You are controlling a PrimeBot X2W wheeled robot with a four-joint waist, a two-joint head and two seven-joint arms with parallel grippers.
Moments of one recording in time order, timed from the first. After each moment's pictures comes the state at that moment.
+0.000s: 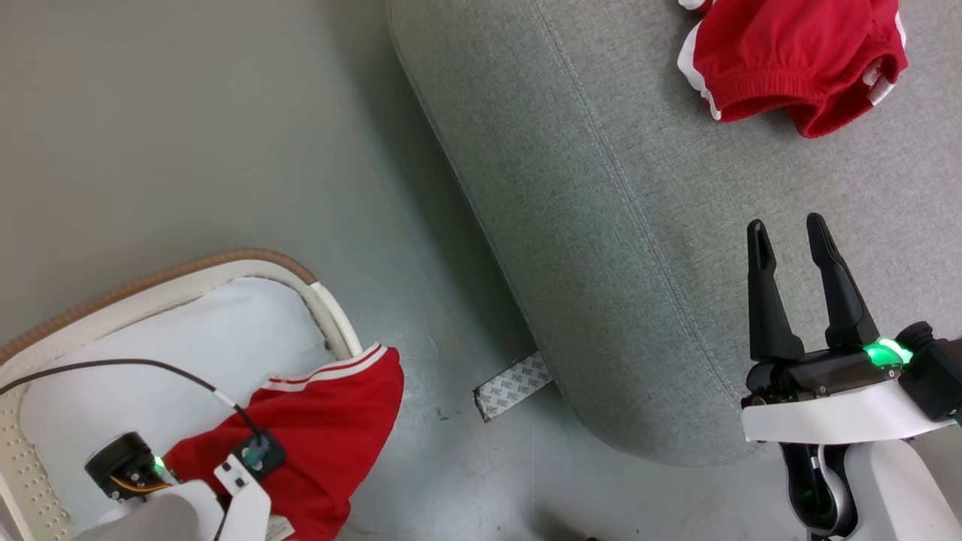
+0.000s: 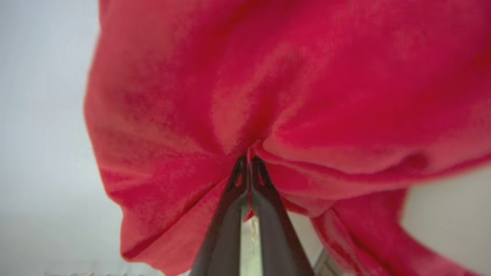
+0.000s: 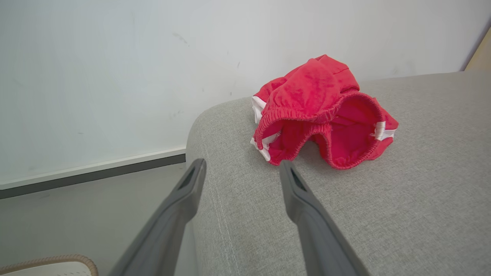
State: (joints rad) left arm -0.72 0.52 -1.28 0.94 -0.46 -0.13 0.23; right arm -0.34 -0.05 0.14 0.10 0.43 0.13 -0.26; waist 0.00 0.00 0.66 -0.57
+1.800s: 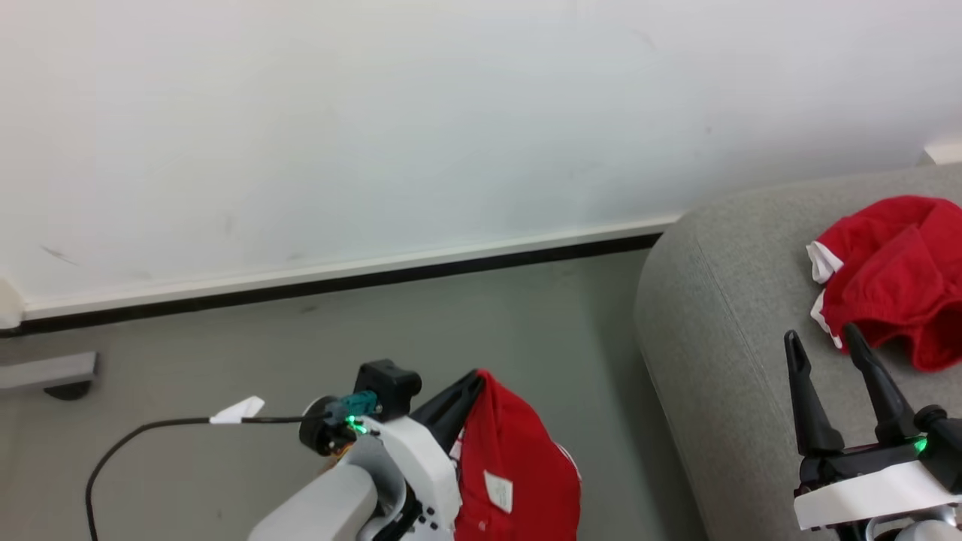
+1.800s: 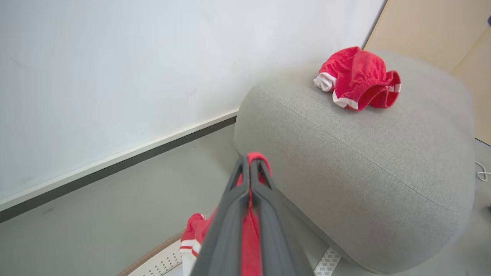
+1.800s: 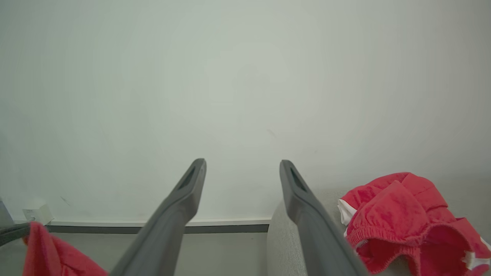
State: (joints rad) left arm -0.63 0.21 -0.95 0.69 -0.71 -0.11 -0.26; right arm -0.18 -0.20 0.13 0.19 0.39 0.13 -0.26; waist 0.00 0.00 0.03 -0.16
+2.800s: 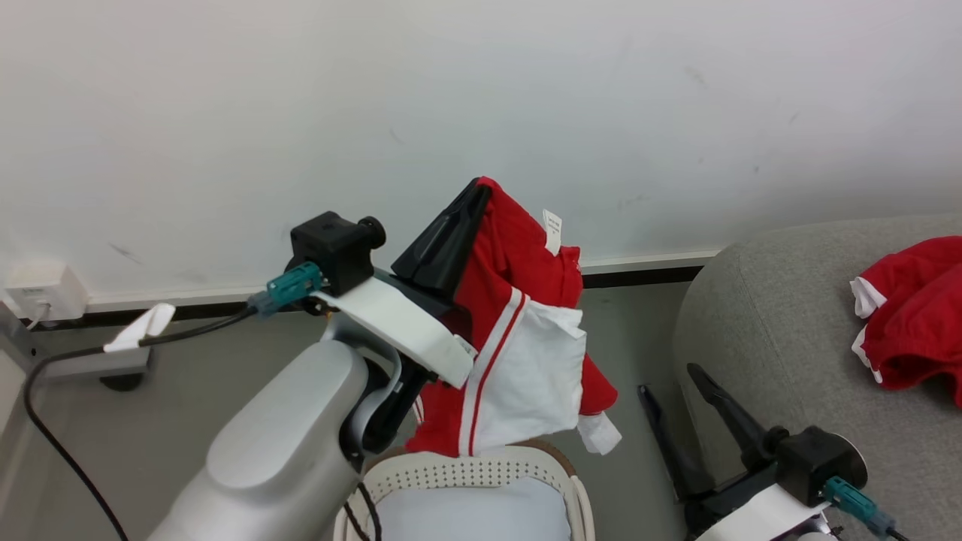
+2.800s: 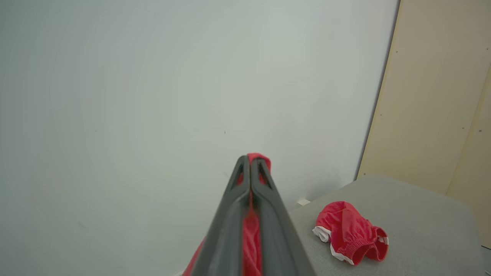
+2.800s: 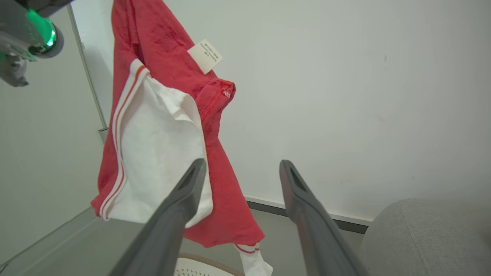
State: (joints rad) left arm -0.74 0.24 -0.71 0.29 -0.71 -0.02 -0.24; right arm -0.24 -0.19 0.45 0.28 0.43 0.13 -0.26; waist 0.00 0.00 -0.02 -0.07
